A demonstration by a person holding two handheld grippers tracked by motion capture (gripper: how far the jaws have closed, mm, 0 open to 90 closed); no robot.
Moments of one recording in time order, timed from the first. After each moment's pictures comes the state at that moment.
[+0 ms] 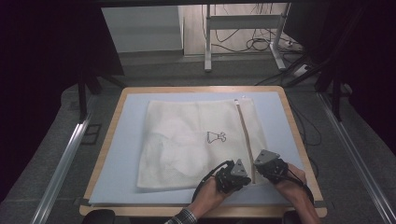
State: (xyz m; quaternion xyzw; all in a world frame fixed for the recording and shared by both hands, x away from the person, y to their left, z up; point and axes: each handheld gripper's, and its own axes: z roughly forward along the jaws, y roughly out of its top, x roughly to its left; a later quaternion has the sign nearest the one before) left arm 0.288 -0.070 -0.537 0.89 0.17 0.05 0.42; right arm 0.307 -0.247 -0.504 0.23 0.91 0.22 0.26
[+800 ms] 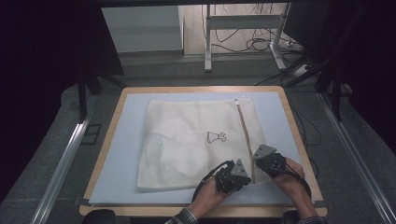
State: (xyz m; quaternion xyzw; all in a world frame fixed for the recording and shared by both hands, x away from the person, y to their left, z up) left arm 0.288 -0.070 -0.537 0.89 0.17 0.05 0.42; right arm 0.327 -0.245 -0.507 0.23 0.91 0.20 0.27
